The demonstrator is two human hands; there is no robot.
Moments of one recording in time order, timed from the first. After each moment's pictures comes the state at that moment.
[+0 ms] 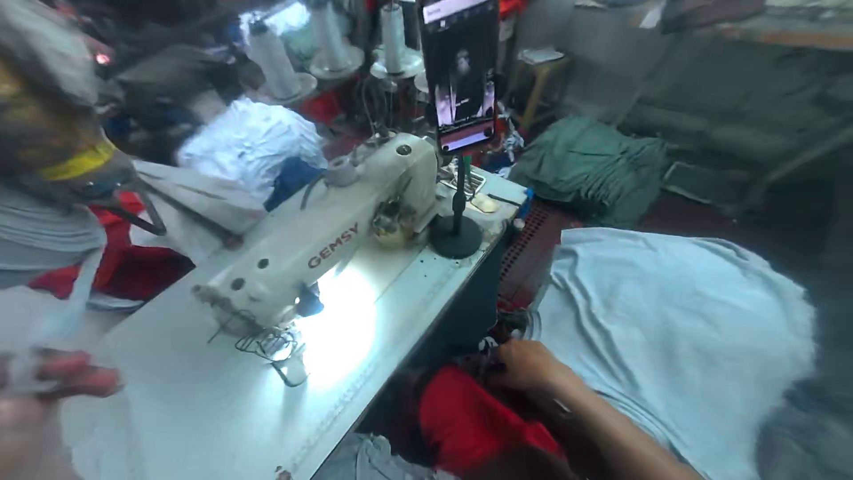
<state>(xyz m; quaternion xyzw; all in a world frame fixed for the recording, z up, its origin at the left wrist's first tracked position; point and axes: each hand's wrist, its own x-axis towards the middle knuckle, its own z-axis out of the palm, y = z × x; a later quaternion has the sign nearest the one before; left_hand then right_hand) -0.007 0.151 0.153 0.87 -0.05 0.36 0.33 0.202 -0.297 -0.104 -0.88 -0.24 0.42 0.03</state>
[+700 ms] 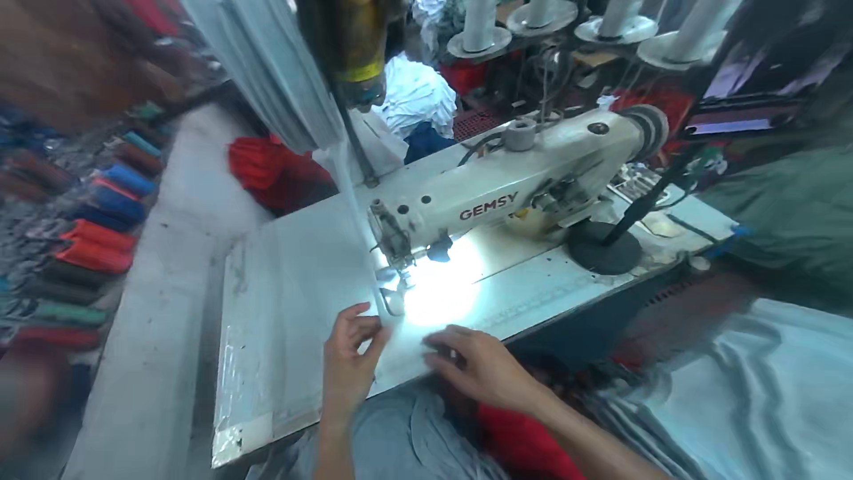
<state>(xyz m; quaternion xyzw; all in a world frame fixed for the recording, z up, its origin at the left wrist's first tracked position) -0.049 0.065 0.007 0.76 0.26 0.33 0.50 0.116 -0.106 -0.022 -0.70 -0.54 0.22 0.41</state>
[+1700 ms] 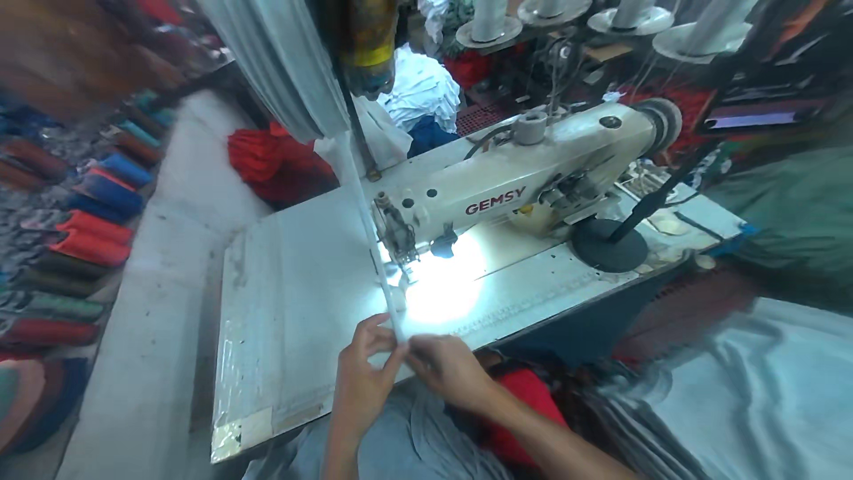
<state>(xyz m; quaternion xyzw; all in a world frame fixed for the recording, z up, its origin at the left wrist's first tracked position) -0.056 0.045 0.001 0.83 0.27 0.27 0.42 0.084 -0.070 -0.034 -0.69 -0.53 0.26 0.41</state>
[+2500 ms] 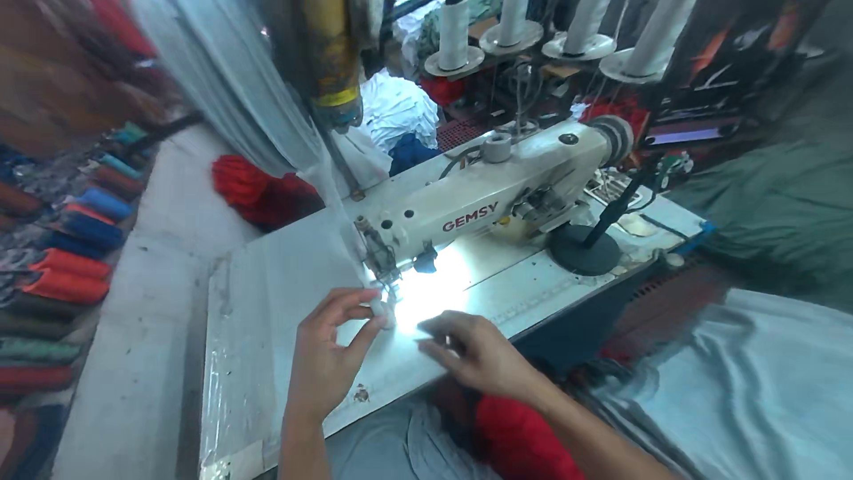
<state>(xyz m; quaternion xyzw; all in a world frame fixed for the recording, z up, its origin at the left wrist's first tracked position) -0.016 0.086 0.079 0.85 0.10 0.32 0.42 0.143 -0.098 0.002 -0.67 -0.53 0.17 0.49</state>
